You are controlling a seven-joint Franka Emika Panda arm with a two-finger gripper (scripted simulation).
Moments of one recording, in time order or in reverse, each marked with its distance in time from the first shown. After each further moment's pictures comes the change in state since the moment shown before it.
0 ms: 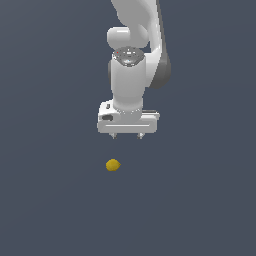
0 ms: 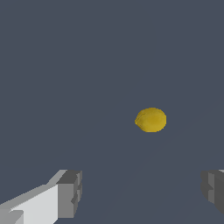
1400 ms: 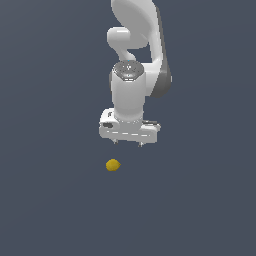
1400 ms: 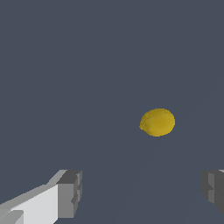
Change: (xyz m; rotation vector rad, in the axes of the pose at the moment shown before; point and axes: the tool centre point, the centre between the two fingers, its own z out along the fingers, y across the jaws) arm 0.014 -0.005 0.024 0.015 -0.008 0.150
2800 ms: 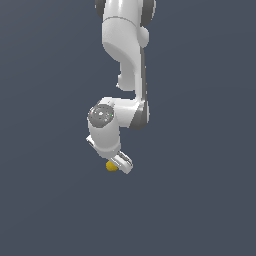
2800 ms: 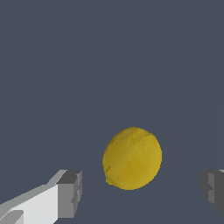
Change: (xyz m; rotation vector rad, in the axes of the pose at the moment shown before) arm 0.029 0.068 0.102 -0.021 -0.058 0.530
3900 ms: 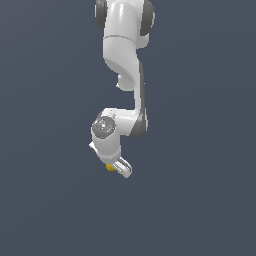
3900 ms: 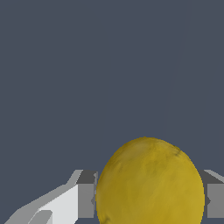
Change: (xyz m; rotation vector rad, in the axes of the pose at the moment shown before) arm 0.000 0.000 0.048 0.000 -0.001 0.005
